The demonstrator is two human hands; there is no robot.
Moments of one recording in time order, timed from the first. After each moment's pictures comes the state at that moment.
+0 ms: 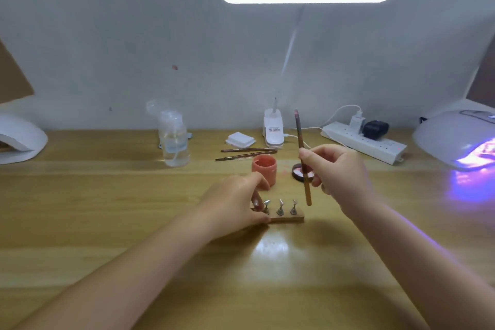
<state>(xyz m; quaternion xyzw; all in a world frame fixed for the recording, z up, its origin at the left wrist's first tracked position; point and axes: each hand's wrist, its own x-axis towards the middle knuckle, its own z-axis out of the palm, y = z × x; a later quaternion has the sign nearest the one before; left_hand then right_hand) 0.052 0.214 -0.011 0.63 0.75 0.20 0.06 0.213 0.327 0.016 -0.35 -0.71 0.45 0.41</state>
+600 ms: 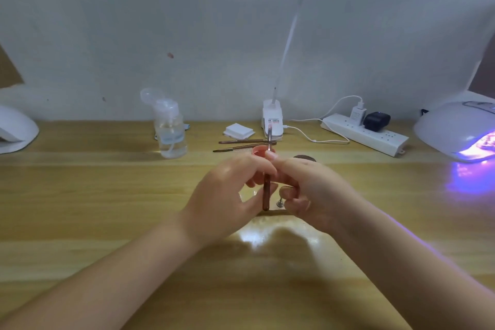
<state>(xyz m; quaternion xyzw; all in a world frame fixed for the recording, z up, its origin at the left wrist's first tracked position) 0.062 0.196 -0.019 0.70 0.52 0.48 -0.13 0.193 0.292 0.007 -0.31 -0.57 0.73 0.22</state>
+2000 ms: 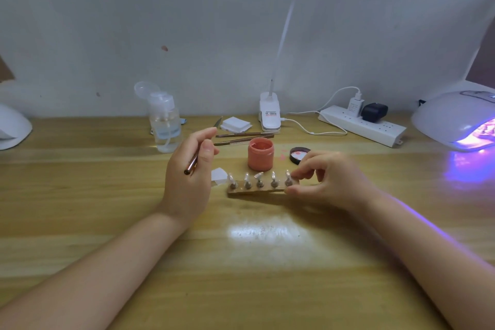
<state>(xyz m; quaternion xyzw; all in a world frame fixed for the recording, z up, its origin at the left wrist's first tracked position) 0.022 0.204 -0.044 0.48 0.59 0.65 -0.05 0.228 0.347 -0.022 -0.22 -0.90 0.24 0.27</state>
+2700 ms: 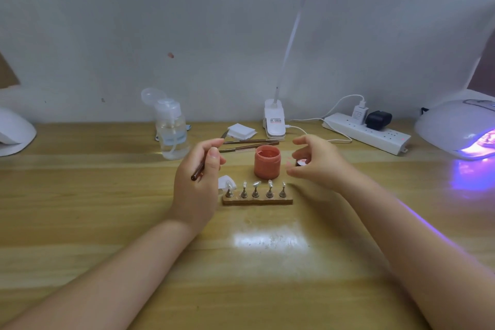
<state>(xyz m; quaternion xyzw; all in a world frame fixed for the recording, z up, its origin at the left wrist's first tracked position) 0.018 0.208 -0.048 0.44 0.58 0.68 0.00 0.178 0.378 -0.016 -0.38 -0.85 0.28 0.23</state>
